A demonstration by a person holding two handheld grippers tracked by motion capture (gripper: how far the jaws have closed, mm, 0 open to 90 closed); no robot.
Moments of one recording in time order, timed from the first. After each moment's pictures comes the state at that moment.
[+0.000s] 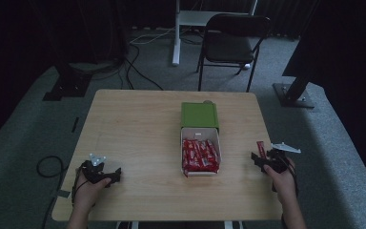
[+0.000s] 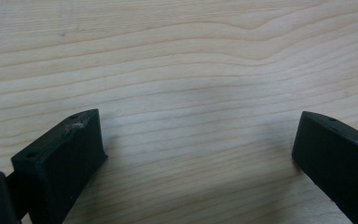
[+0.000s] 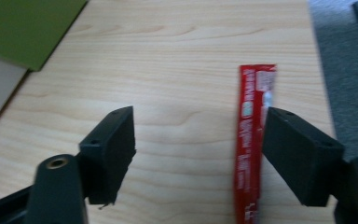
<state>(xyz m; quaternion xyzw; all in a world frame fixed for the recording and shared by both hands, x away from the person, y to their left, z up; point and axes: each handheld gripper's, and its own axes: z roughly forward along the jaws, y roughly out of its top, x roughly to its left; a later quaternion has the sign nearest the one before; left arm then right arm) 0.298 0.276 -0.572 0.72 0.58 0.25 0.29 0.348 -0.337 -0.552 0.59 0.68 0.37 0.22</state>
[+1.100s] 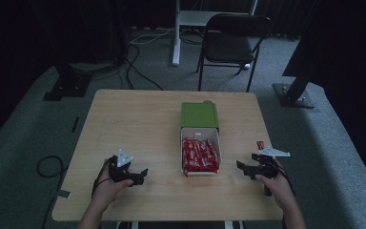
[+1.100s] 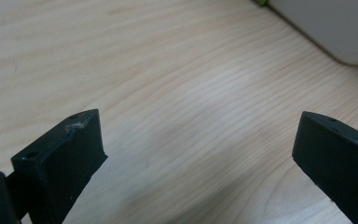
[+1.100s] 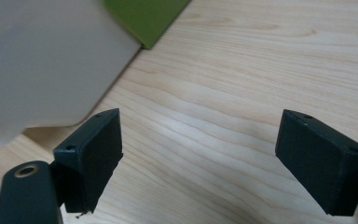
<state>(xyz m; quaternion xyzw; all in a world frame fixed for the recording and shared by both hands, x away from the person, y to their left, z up) 0.300 0.197 -0.544 0.79 0.45 0.22 0.36 0.332 -0.304 -0.554 0.48 0.75 0.43 0.16</state>
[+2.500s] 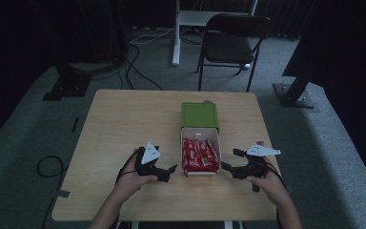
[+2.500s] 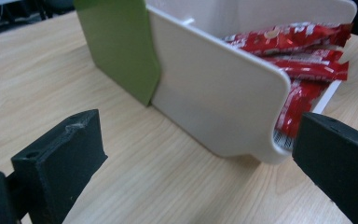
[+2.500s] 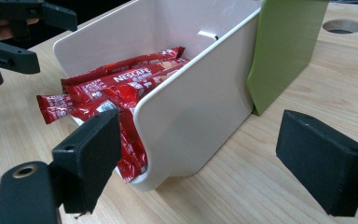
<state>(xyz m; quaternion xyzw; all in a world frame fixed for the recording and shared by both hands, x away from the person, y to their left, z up) 0.310 0.119 -0.513 0.80 0.31 0.20 0.46 0.323 -0.257 -0.521 0.35 0.77 0.52 0.12</state>
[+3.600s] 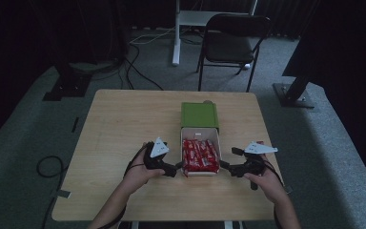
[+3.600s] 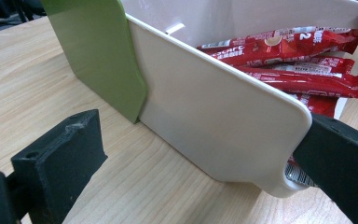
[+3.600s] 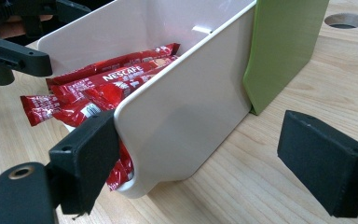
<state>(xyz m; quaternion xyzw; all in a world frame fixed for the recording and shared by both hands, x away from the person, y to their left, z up) 0.333 0.101 -0.517 0.82 0.30 0.19 0.46 0.333 -0.254 -0.527 0.35 0.77 0.52 0.12</state>
